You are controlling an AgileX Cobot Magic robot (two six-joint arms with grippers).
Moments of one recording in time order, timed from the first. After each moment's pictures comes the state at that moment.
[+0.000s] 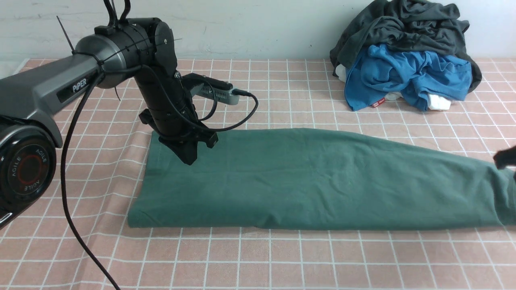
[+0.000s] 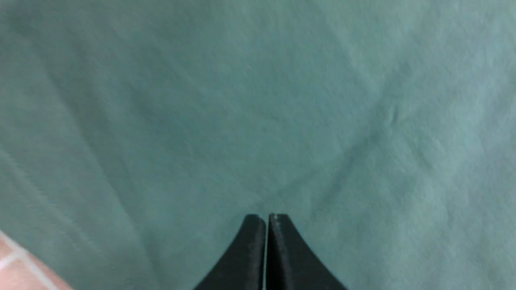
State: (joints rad) right arm -0.17 1.66 -1.15 -0.12 0.92 -0.01; left arm -0.23 2.22 -1.90 -0.16 1.23 0.33
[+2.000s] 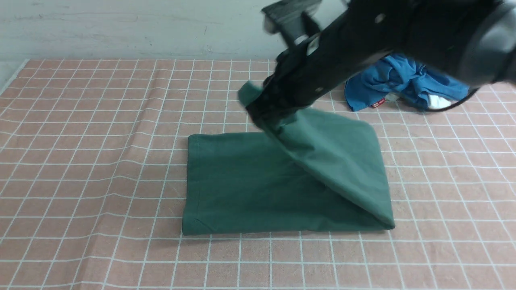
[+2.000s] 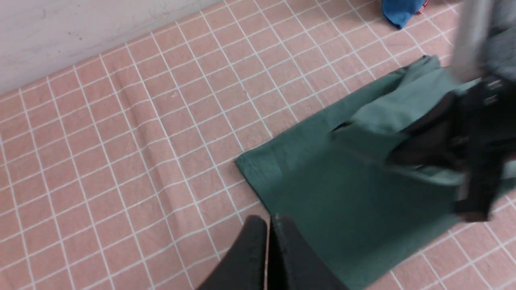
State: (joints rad) right arm 0.62 1.97 -1.74 0.27 0.82 -0.23; left arm -0.10 1.39 -1.81 -0.25 1.26 0.36
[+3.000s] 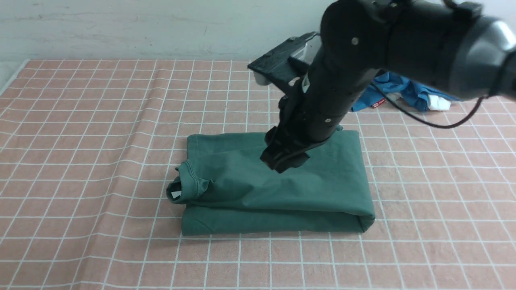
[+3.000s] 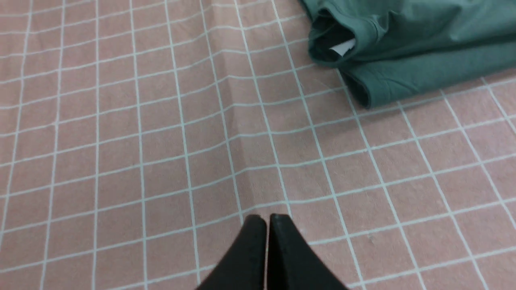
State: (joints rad) right arm 0.65 1.80 -1.68 0.06 1.19 -0.16; left arm -0.10 0.29 -0.58 -0.04 0.98 0.13
